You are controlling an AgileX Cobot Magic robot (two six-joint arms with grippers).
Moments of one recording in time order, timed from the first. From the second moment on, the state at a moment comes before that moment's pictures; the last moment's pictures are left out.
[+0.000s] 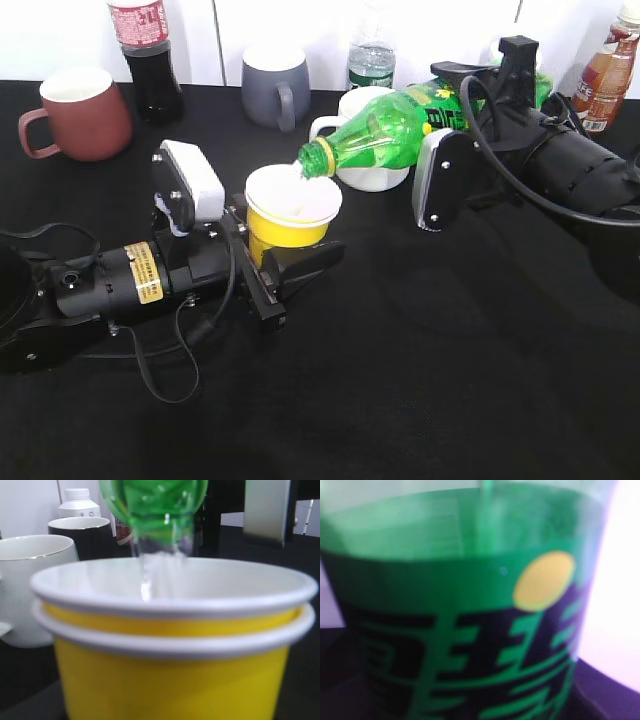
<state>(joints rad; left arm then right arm) -0.54 1.98 -0.63 0.62 -1.21 -0.20 0.45 1.75 -0.65 0.02 -1.00 -1.53</state>
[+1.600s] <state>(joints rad) -0.31 2.28 -1.10 0.19 -1.18 -0.06 0.45 1.76 -0.65 0.00 -1.00 0.07</state>
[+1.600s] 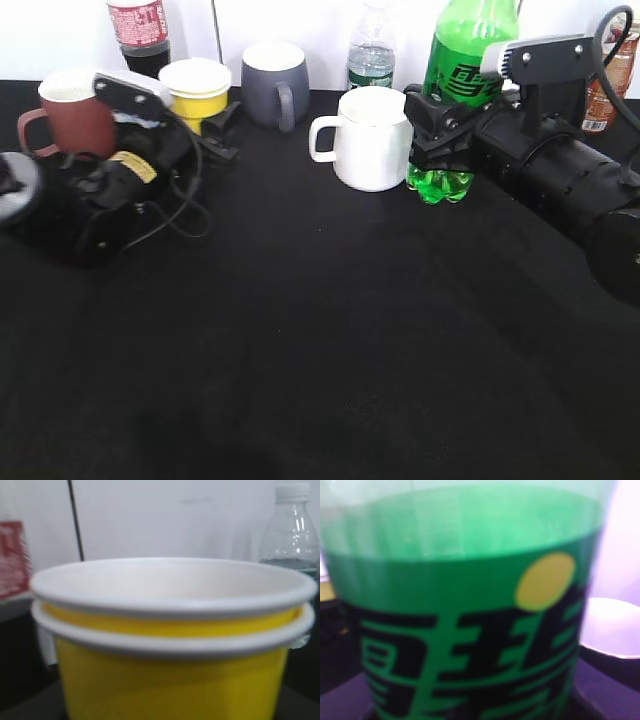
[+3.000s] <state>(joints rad) -0.30 1.42 -0.63 0.20 -0.27 -0.12 0.06 1.92 -0.84 0.12 -0.90 -0.03</state>
